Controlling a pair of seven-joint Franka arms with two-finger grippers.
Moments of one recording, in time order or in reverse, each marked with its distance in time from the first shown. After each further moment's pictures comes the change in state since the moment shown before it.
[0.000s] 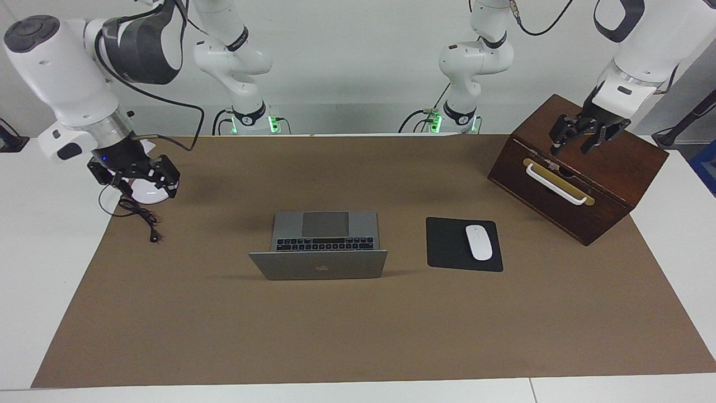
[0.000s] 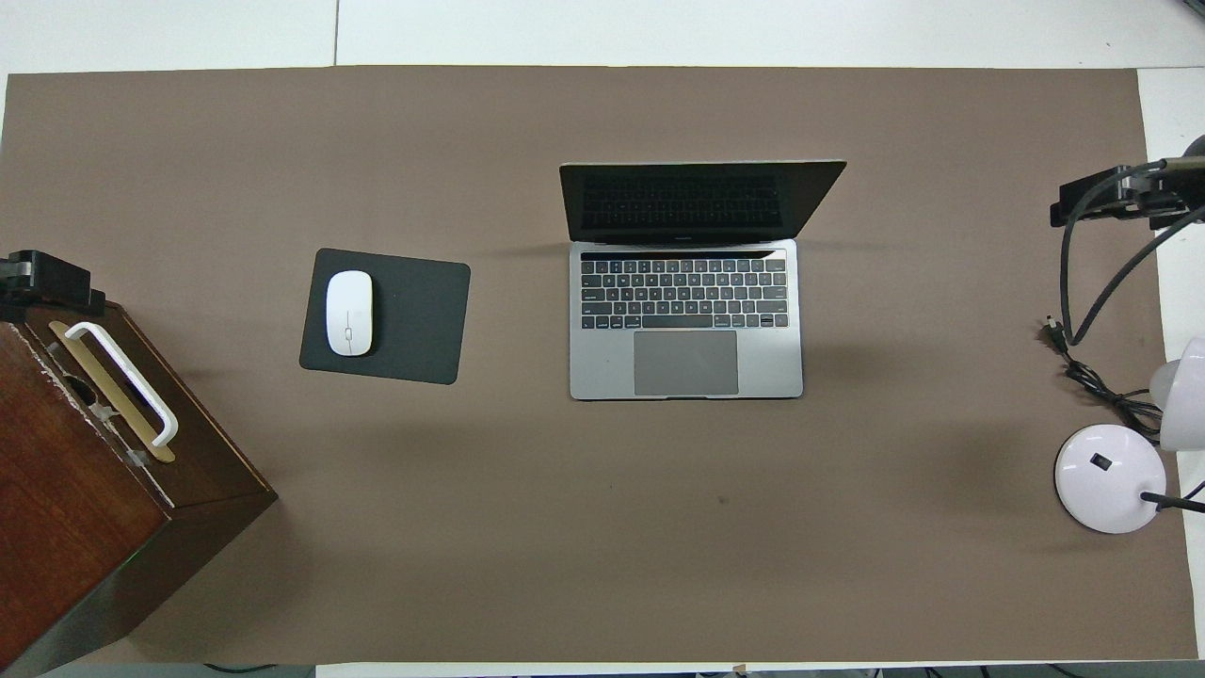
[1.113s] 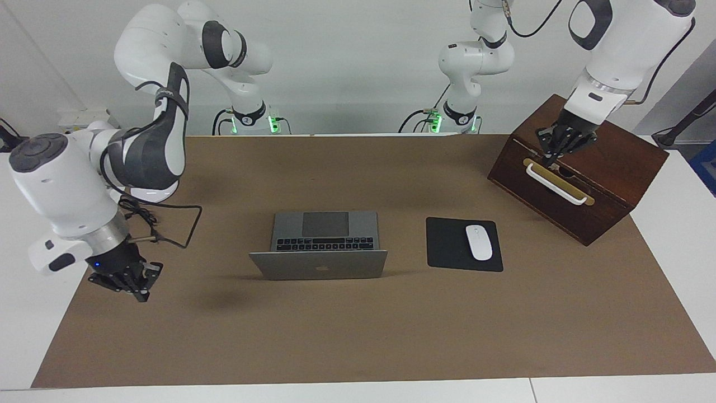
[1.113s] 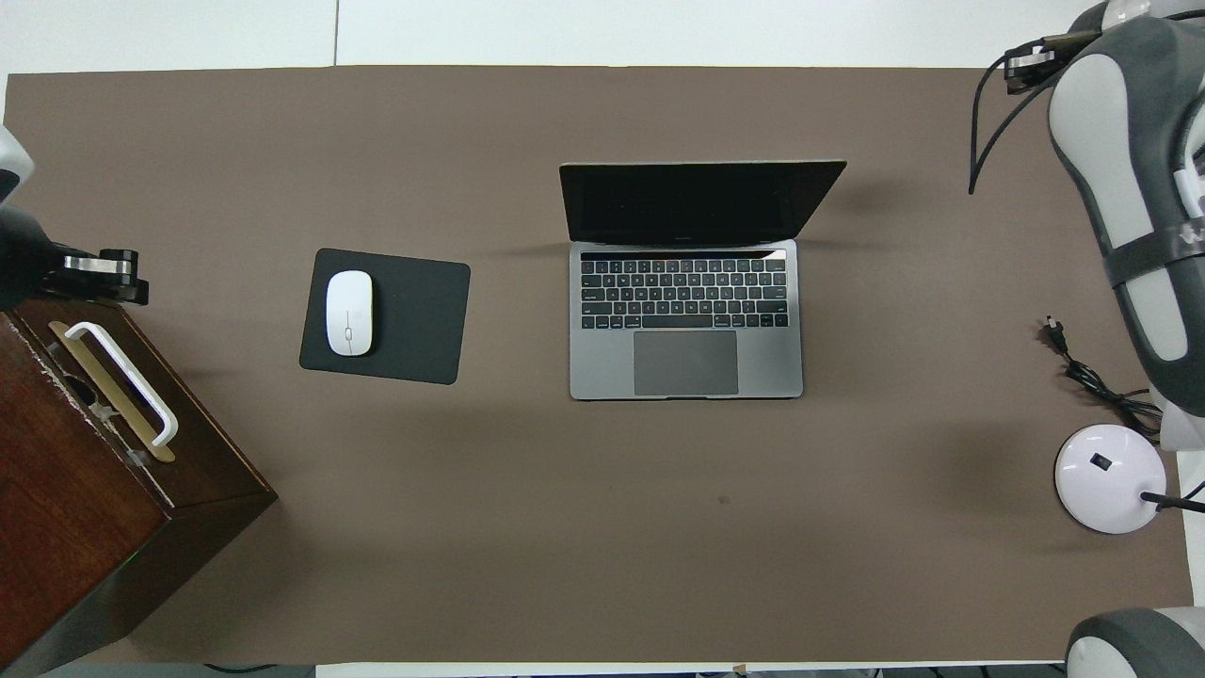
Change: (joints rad) left arm -0.079 -0.025 -0.019 -0.095 -0.034 0.135 -0.036; right arm -0.001 0.517 0.047 0.486 -0.004 0.225 -0.028
